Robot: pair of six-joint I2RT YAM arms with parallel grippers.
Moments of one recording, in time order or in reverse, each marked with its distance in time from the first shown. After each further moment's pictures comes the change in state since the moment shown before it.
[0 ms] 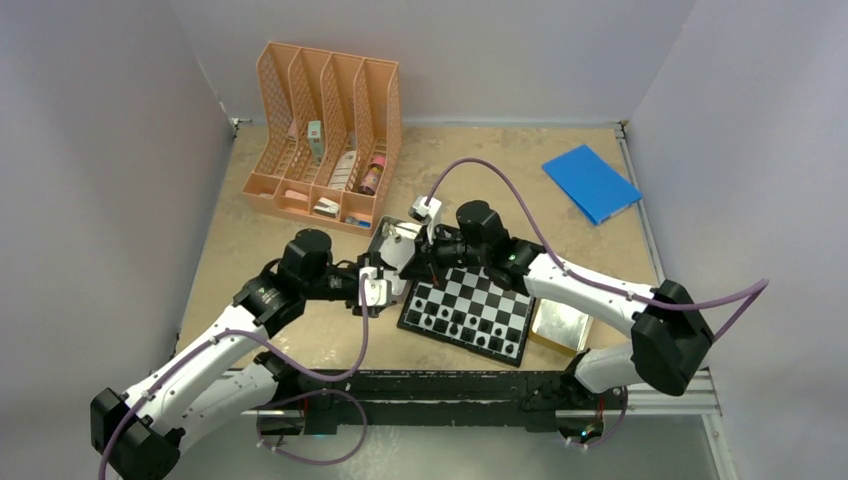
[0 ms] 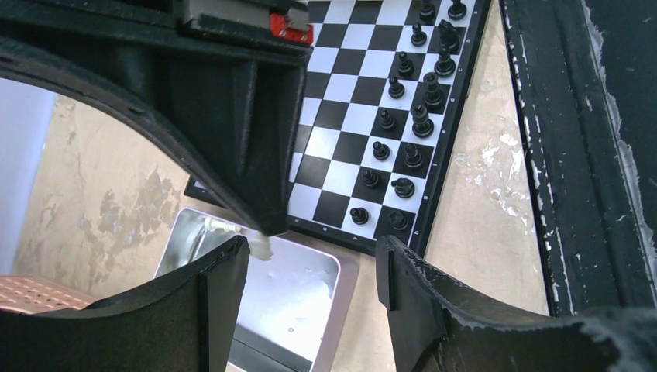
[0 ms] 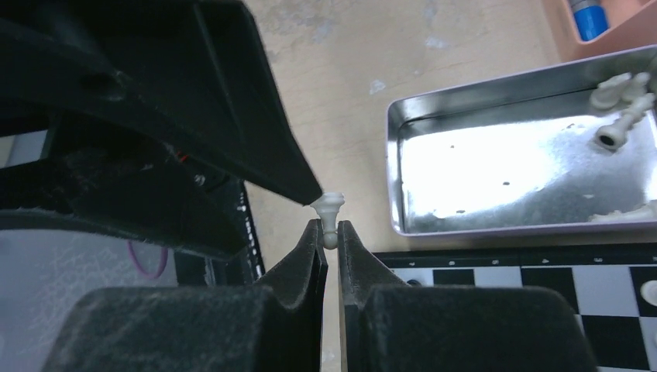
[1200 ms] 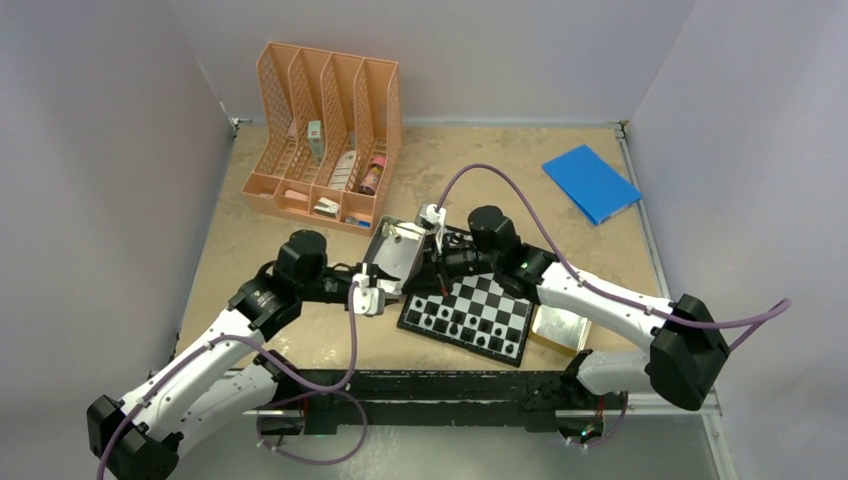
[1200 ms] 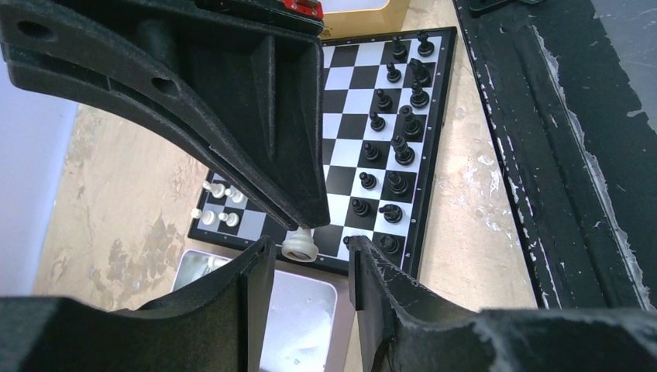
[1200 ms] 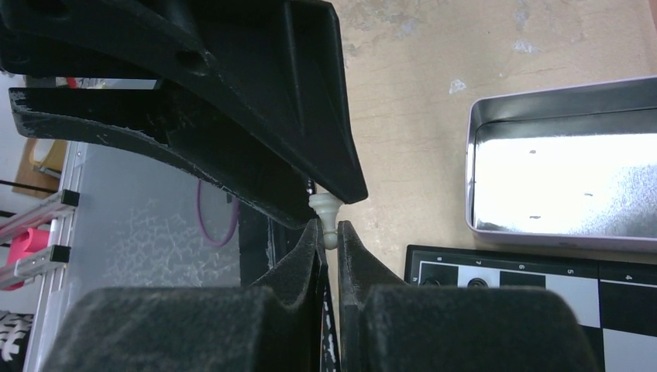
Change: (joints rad) left arm 0.000 -0.032 0.001 0.010 0.105 0.051; right arm -0.003 -0.098 -0.058 0.012 -0.182 0.053
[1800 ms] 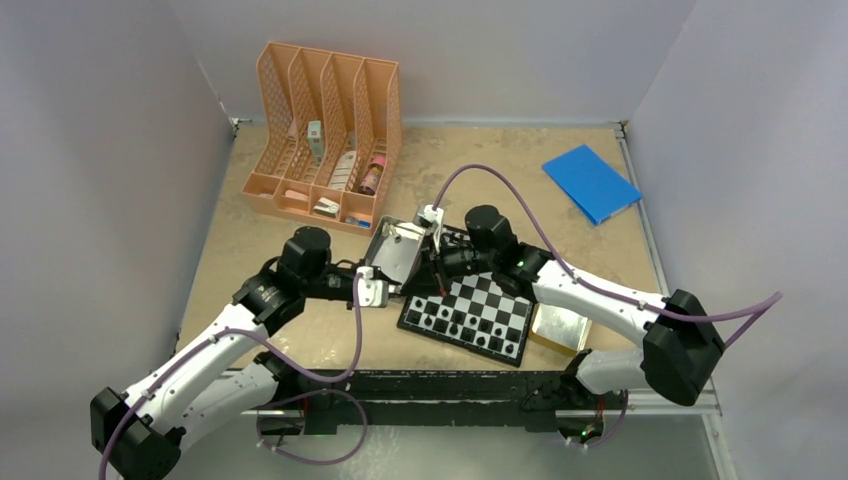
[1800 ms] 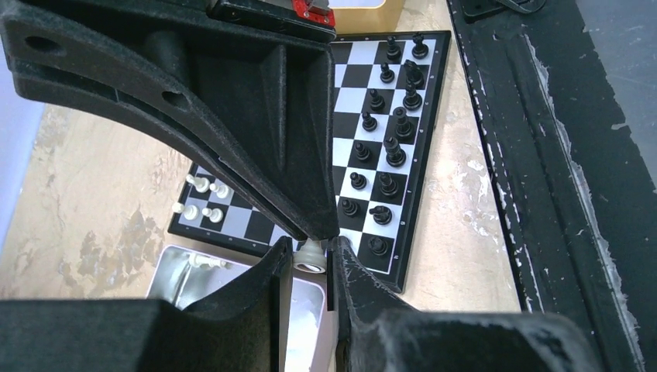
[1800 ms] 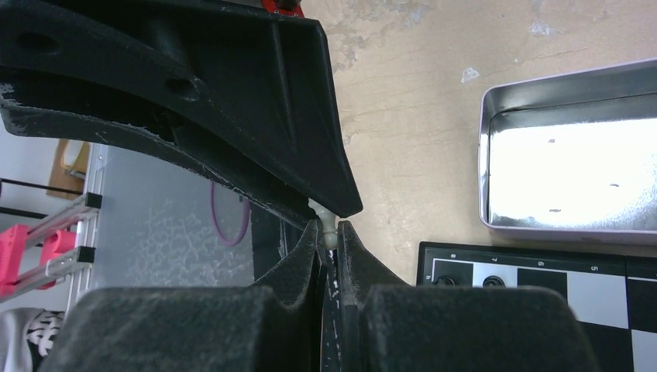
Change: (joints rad) left arm 0.000 0.043 0.015 -0.003 0.013 -0.037; right arm -0.001 0.032 0.002 0.010 -0.029 0.043
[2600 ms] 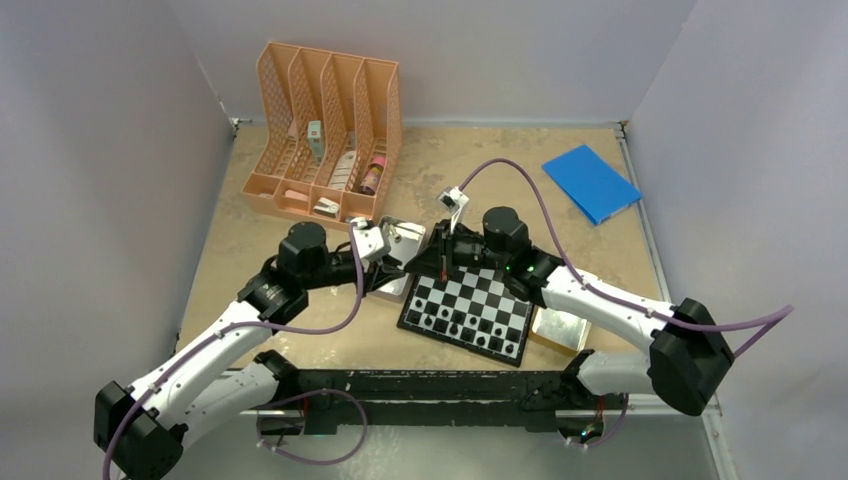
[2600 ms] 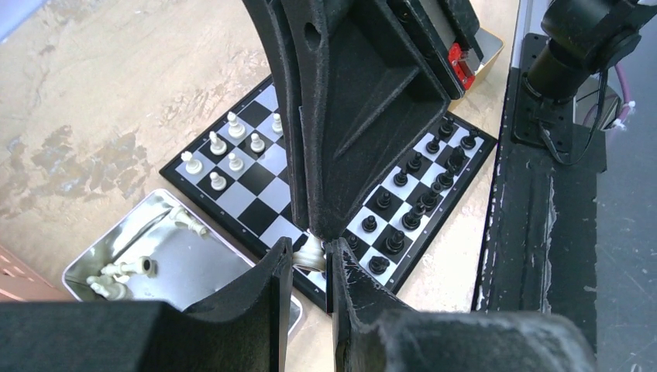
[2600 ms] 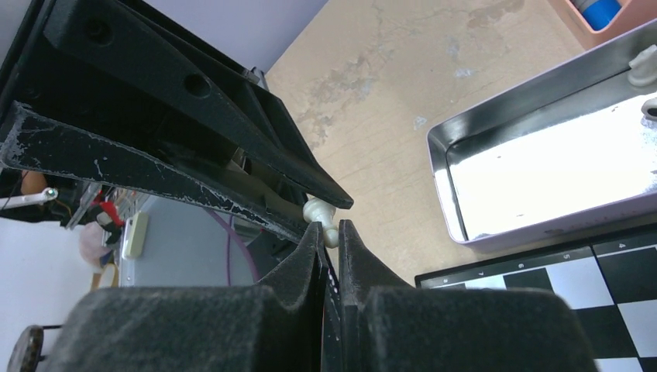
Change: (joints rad) left arm 0.010 0.019 -0.026 0.250 -0.199 -0.582; right arm -0.035 -0.057 -0.077 0.193 0.187 0.296
